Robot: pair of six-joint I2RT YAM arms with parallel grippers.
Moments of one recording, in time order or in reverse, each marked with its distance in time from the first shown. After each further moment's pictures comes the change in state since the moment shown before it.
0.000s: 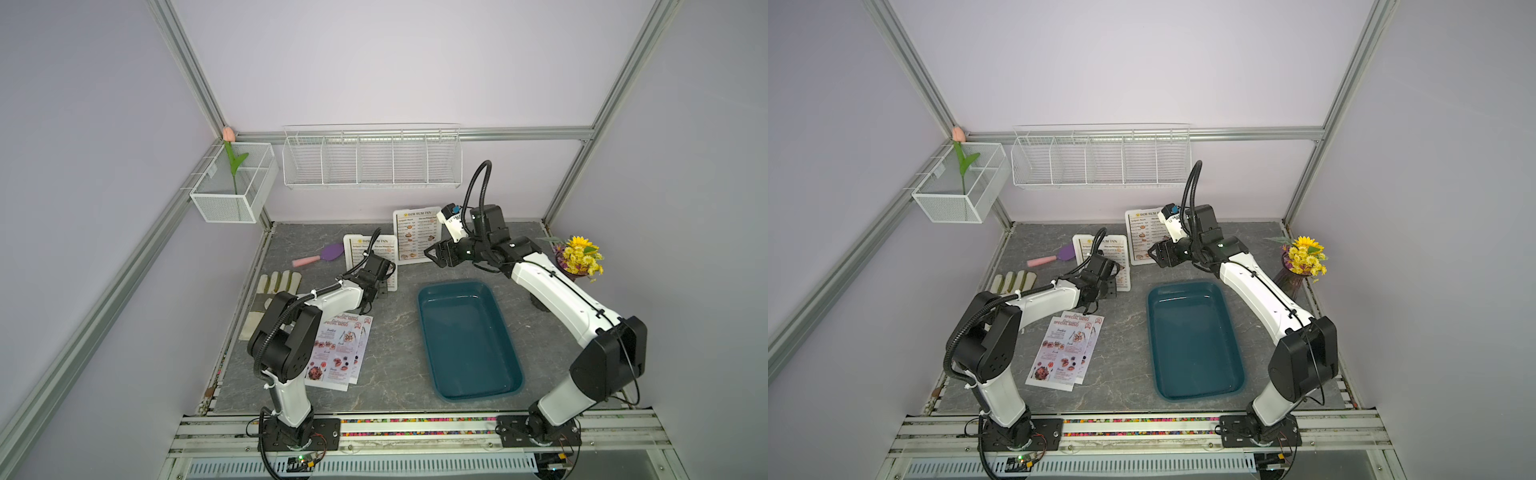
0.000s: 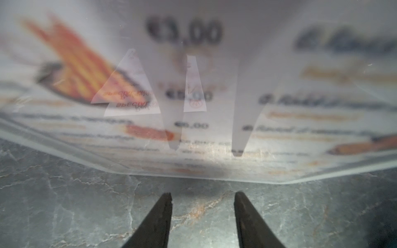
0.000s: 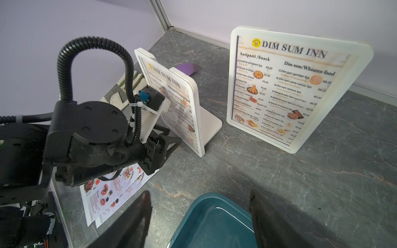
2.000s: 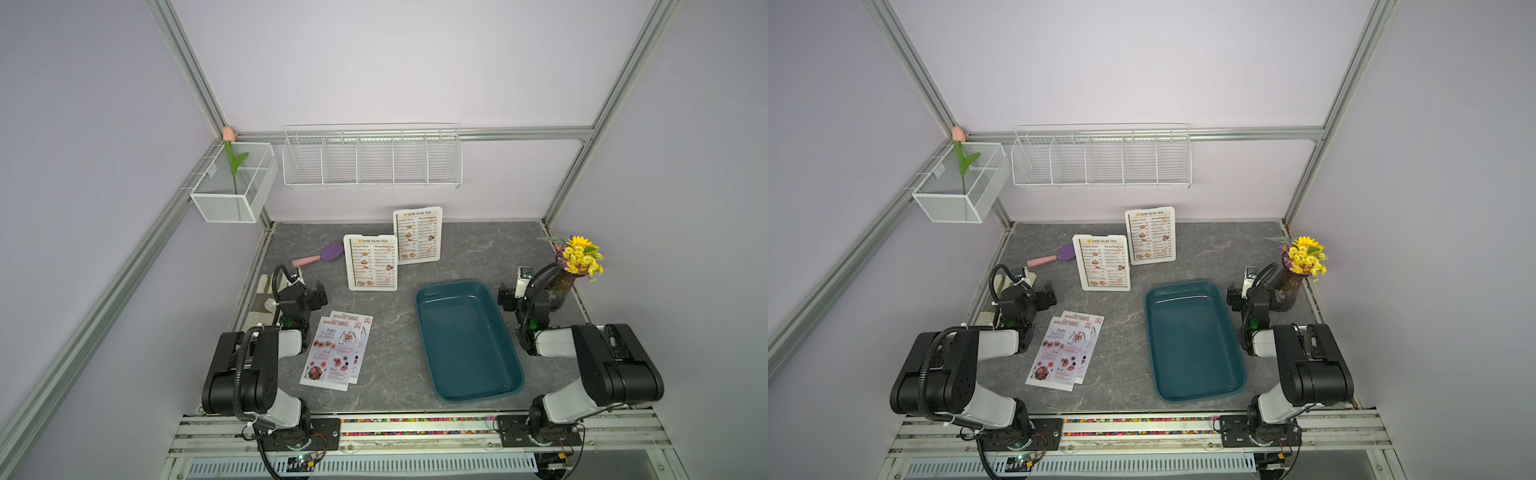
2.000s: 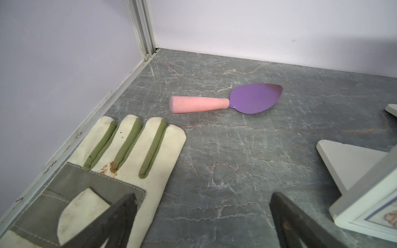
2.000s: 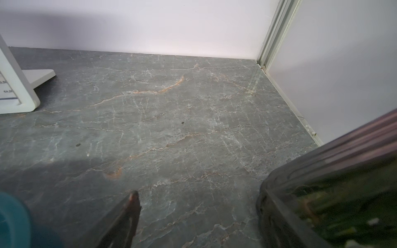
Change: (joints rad) left arm 0.566 -0.280 -0.713 1.011 0.139 0.383; right arm -0.420 -0.073 -1.143 1.382 0.545 -0.079
